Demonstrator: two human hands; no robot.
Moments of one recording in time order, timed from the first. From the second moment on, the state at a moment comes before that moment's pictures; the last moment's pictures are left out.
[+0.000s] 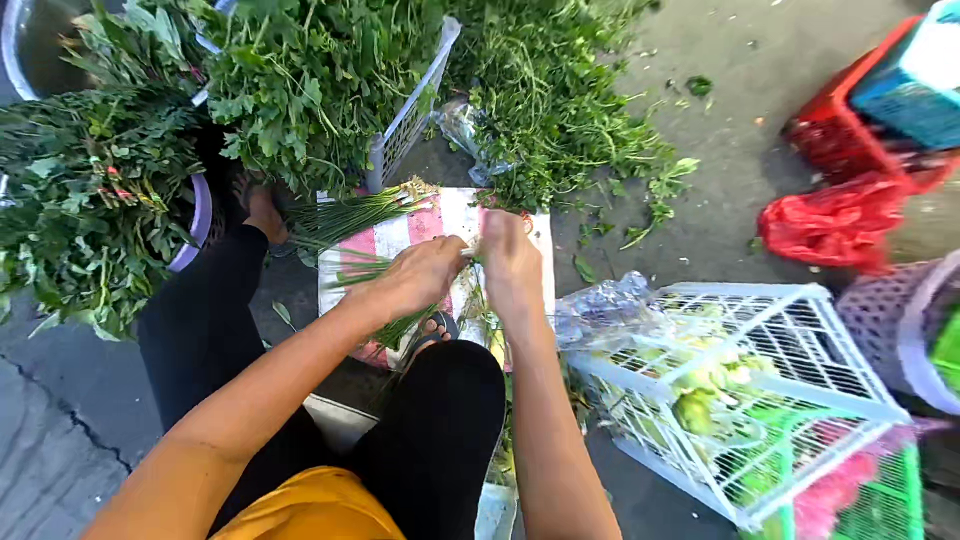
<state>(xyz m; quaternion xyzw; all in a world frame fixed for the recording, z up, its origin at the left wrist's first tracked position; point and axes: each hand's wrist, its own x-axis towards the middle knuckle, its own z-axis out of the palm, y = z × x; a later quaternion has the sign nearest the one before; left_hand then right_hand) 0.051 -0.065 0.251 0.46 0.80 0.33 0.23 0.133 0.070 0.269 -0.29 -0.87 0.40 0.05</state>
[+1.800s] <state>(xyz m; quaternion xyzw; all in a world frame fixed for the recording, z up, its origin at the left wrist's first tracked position) 0.080 -0.126 0.366 0.35 0.53 0.64 0.42 0.201 0.028 0.374 -0.10 -0.64 0.72 0.25</state>
